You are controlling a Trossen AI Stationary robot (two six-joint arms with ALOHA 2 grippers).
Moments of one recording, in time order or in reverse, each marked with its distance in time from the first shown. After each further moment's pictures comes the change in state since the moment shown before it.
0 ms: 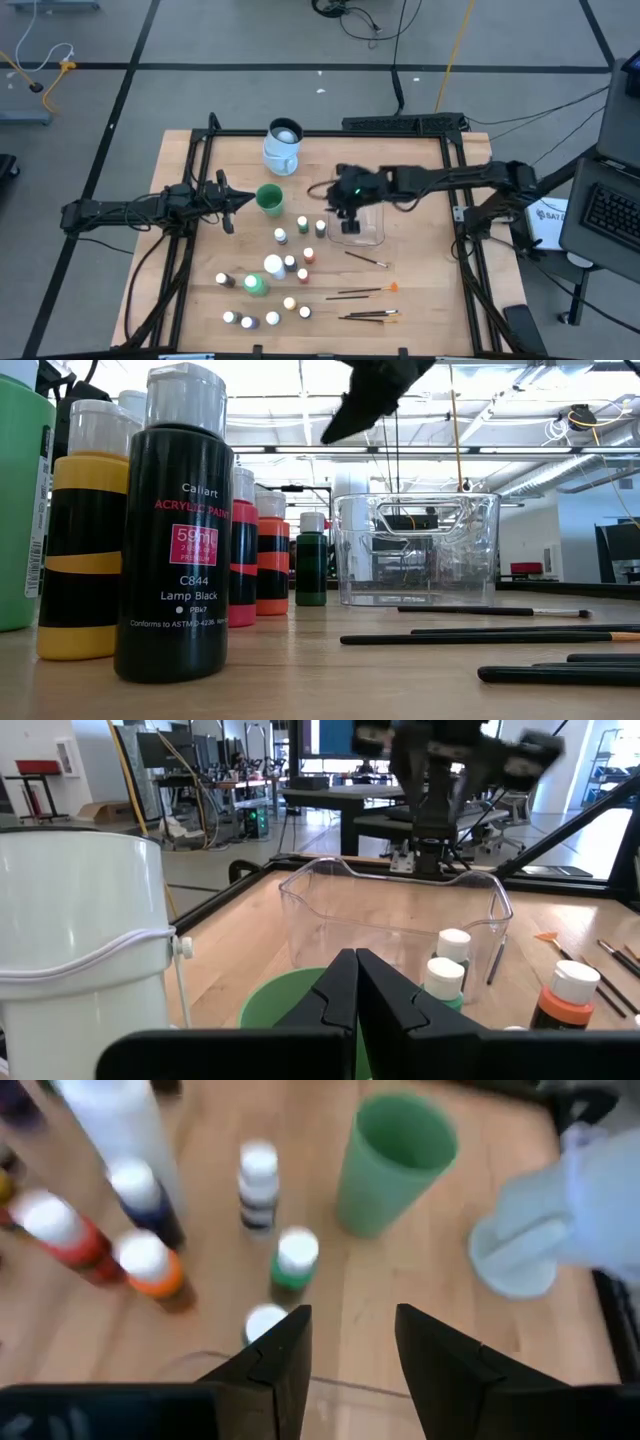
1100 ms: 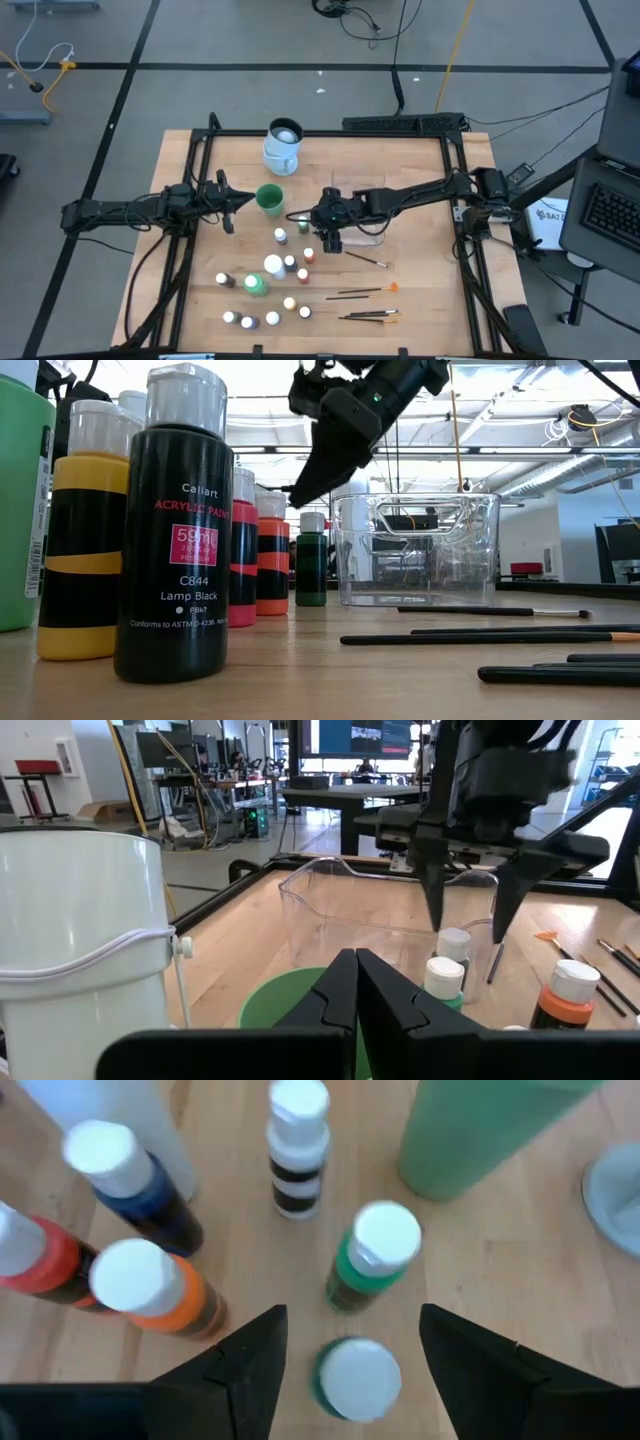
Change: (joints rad) left arm 0.000 0.000 0.000 0.000 0.000 0.001; right arm 0.080 0.215 0.005 0.126 0.024 0.205
